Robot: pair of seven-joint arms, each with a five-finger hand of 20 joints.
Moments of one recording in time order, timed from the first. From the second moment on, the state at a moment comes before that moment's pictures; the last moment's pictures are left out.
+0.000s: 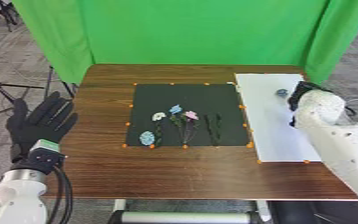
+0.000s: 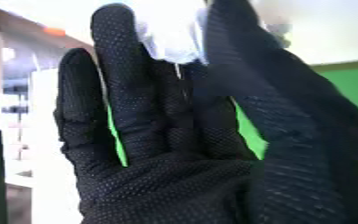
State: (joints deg) left arm 128.4 -51.7 -99.6 -125.3 11.2 18.0 21.0; right arm -64.6 -50.4 63.1 -80.2 -125.0 -18.2 43.0
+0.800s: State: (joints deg) left arm 129.0 -51.9 -100.2 -125.5 11.1 18.6 20.9; right arm -65.5 -50.6 53.5 -101.3 -135.4 -4.2 30.6
